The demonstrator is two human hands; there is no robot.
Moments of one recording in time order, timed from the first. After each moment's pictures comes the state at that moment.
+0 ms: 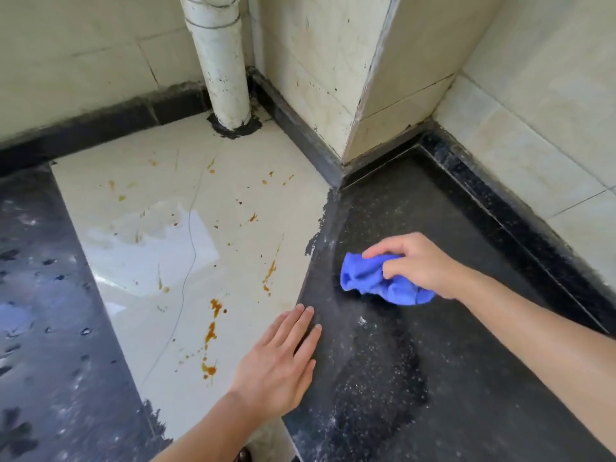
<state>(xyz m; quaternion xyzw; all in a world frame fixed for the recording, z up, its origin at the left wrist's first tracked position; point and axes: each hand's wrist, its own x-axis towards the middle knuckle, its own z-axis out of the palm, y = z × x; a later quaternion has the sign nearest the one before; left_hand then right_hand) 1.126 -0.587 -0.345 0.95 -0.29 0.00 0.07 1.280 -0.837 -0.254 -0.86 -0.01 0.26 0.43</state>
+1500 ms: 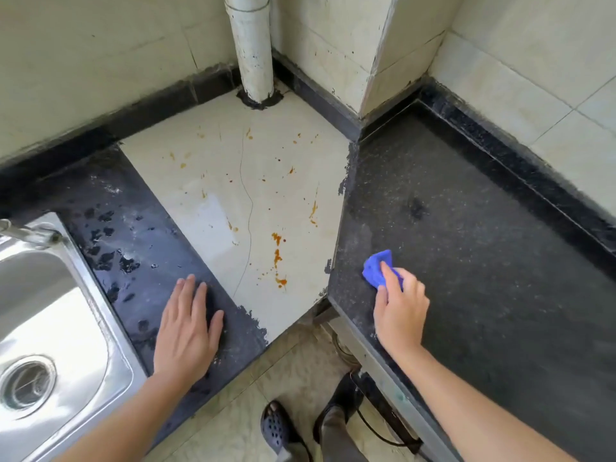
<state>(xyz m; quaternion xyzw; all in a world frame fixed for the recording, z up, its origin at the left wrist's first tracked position) 1.025 -0.374 -0.326 0.99 0.00 -0.05 0.10 1.038 -0.717 -0.331 -0.97 0.15 -0.08 0.18</state>
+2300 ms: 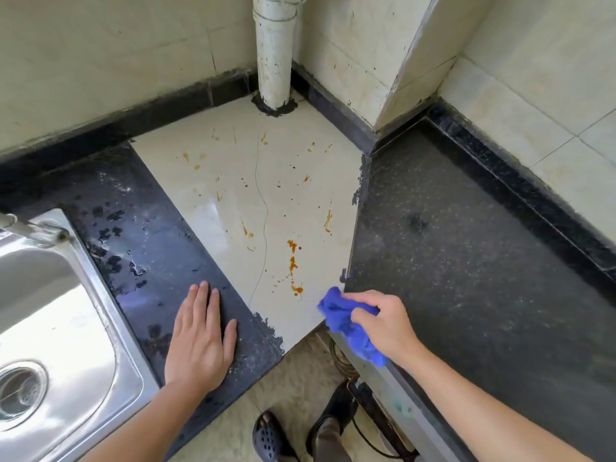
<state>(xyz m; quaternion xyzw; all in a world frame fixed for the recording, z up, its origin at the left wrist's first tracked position) 1.025 -0.369 -0.332 0.99 -0.02 -0.06 0.09 1.048 -0.664 -0.275 -0.86 0.12 0.13 0.48</state>
